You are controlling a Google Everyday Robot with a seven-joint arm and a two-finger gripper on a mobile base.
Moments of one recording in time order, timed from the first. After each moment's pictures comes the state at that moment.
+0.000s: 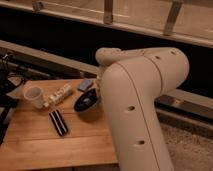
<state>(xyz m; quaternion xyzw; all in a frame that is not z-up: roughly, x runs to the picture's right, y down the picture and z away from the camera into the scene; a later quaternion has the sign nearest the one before) -0.006 0.036 0.842 -0.33 0.29 0.75 0.50</state>
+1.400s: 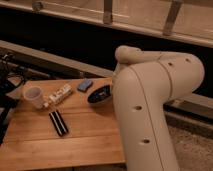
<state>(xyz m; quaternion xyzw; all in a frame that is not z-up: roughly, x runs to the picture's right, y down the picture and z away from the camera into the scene) 0.048 0.032 0.850 -0.30 0.31 0.81 0.40</state>
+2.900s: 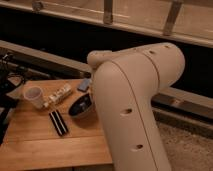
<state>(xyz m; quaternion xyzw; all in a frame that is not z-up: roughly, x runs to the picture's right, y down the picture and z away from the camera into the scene) -0.053 0.074 0.806 -0.31 0.33 0.75 0.48</state>
